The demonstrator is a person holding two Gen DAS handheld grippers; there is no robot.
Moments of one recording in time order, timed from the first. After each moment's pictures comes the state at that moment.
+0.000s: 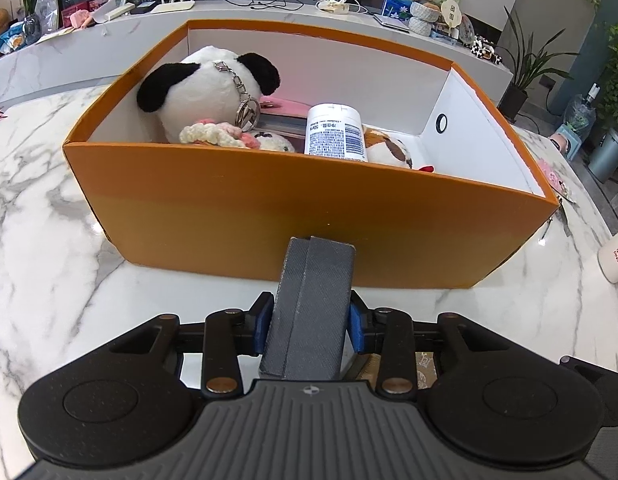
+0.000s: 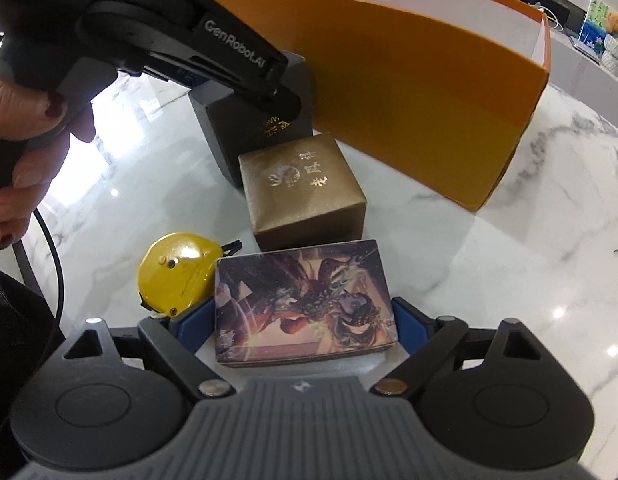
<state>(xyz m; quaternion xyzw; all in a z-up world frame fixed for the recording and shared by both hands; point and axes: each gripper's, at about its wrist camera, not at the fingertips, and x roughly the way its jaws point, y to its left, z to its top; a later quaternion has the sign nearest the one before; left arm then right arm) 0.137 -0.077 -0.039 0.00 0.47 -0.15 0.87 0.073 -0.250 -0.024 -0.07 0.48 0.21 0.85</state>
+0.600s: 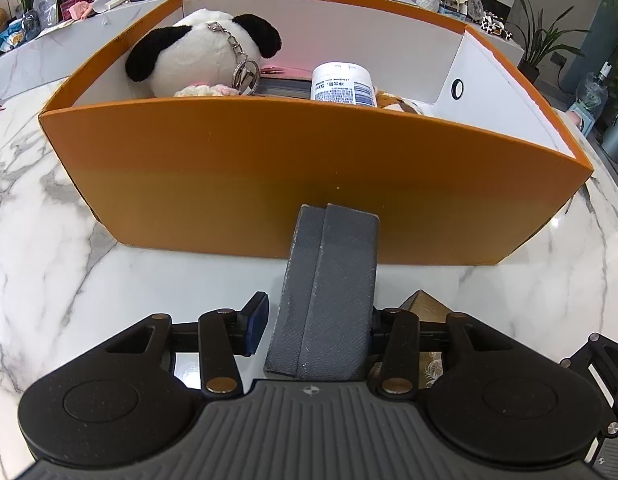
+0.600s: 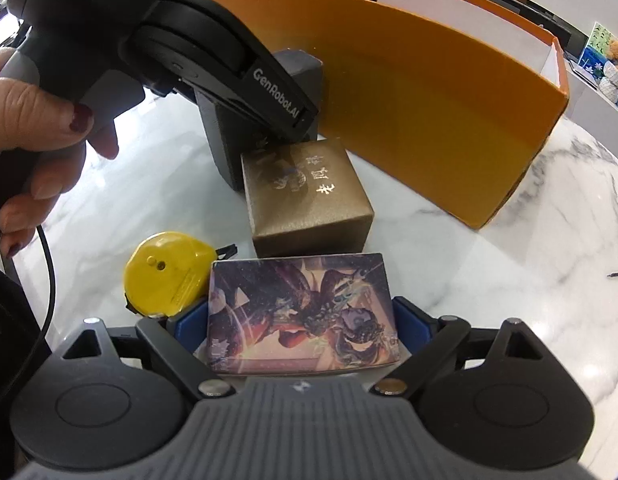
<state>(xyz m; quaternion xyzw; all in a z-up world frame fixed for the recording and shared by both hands) 0.138 -0.080 -0.061 0.03 0.49 -0.14 0.86 0.072 -0.240 -0.028 -0.11 0.47 0.20 0.85</state>
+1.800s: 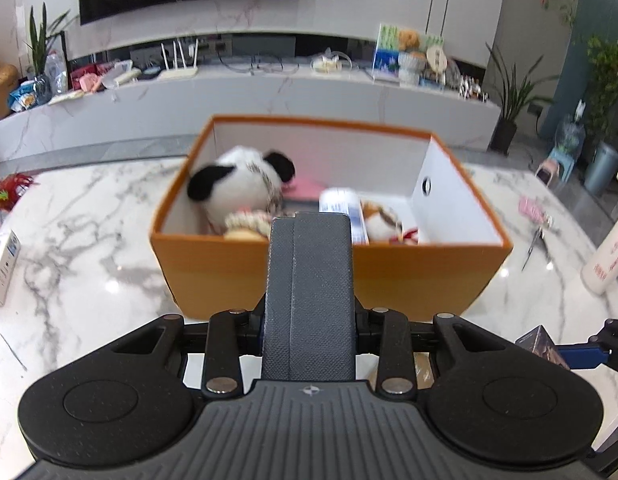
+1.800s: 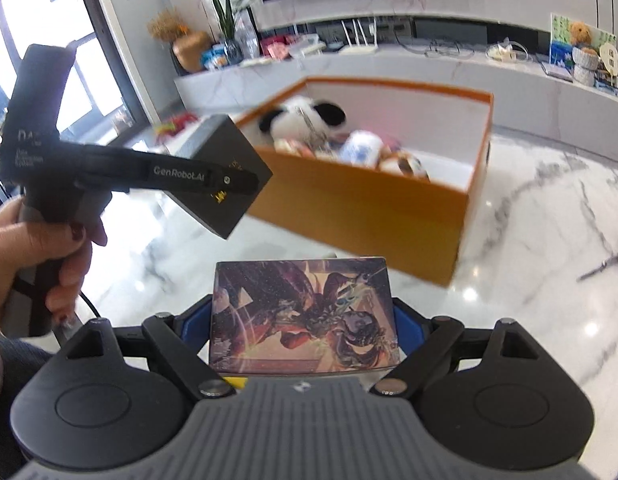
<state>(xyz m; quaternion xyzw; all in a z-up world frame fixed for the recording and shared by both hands) 0.109 -0.050 0.025 0.02 0.38 -0.16 0.91 0.055 -0.281 0.068 0.04 0.38 0.22 0.90</state>
